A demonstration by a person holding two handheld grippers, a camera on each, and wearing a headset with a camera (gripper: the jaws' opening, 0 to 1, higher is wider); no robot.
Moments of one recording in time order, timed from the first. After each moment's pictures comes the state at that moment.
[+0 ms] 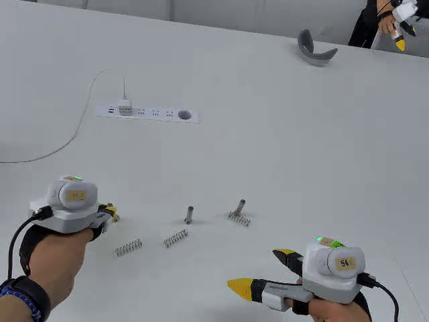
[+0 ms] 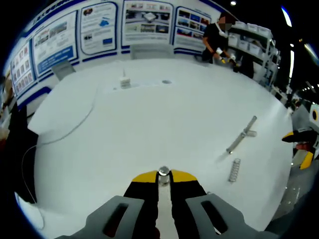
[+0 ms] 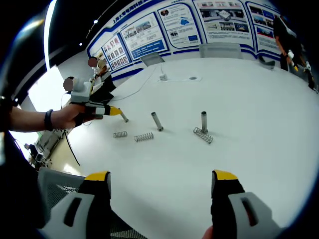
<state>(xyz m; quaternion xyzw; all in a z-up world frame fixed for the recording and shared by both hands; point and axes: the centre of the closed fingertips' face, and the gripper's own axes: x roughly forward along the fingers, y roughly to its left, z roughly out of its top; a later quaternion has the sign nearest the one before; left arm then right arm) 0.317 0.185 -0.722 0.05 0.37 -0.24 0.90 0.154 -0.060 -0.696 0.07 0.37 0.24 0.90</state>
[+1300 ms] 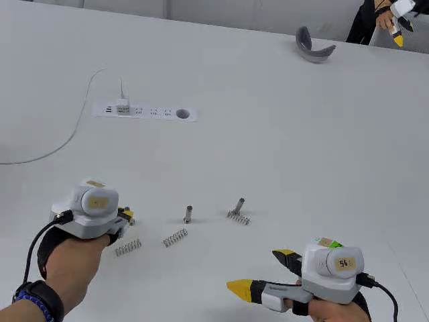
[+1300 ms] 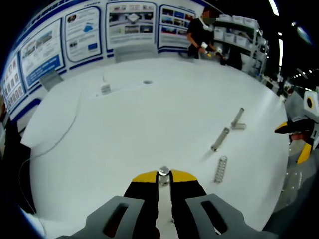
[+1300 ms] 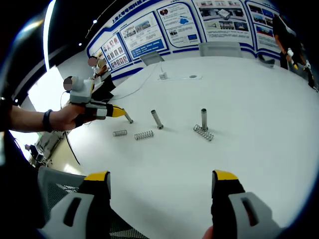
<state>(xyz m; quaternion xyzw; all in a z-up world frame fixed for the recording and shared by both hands) 0.307 0.152 -0.725 0.08 0.36 -0.29 0.88 0.152 -0.060 -0.700 0.07 0.37 0.24 0.89</state>
